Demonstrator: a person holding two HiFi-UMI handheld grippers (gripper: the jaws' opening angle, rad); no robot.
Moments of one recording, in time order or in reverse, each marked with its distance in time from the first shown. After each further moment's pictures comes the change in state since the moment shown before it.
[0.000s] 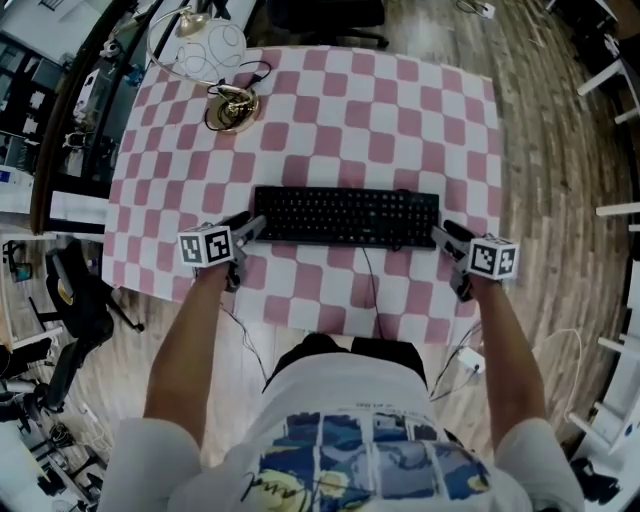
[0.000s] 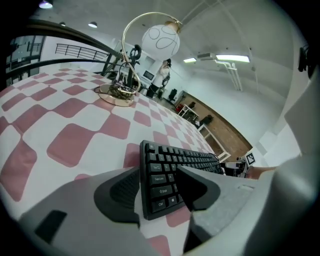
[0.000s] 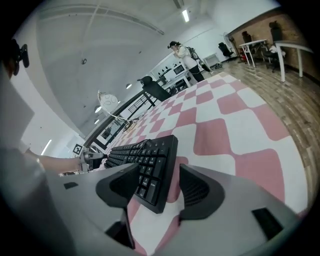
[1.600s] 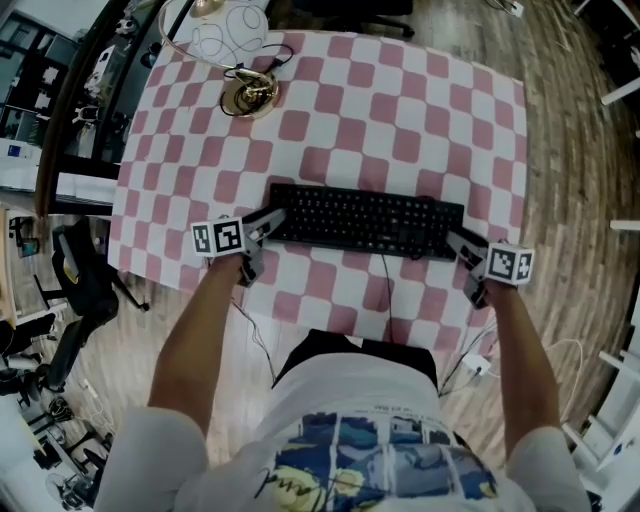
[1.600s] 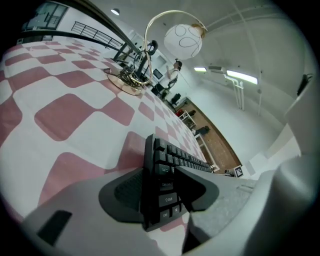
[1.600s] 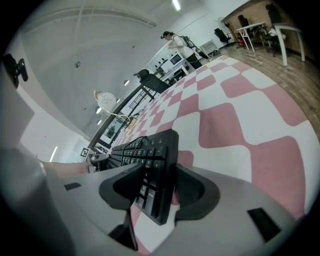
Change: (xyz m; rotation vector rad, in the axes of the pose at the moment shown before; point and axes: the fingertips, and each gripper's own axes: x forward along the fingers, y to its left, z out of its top) left arm 0.020 0.007 -0.012 -0.194 -0.003 -0.113; right arm 0.023 0.000 -0.009 0.098 0.091 0.067
